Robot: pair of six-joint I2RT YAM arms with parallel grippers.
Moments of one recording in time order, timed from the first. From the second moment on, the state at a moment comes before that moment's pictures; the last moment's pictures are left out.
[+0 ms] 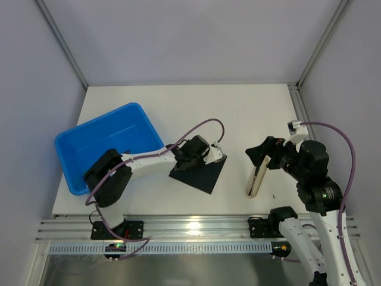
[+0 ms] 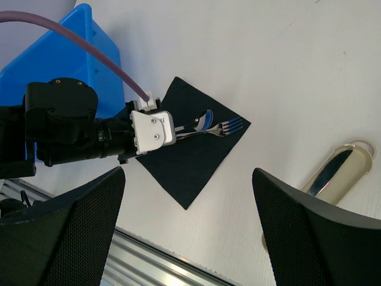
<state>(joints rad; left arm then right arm) -0.93 1.75 1.11 -0.34 -0.12 0.40 0.16 0.57 0.91 -0.72 -0.30 0.40</state>
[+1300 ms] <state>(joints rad) -0.86 1.86 1.19 -0.34 0.01 0.40 0.16 0.56 0.89 -0.73 -0.30 0.40</state>
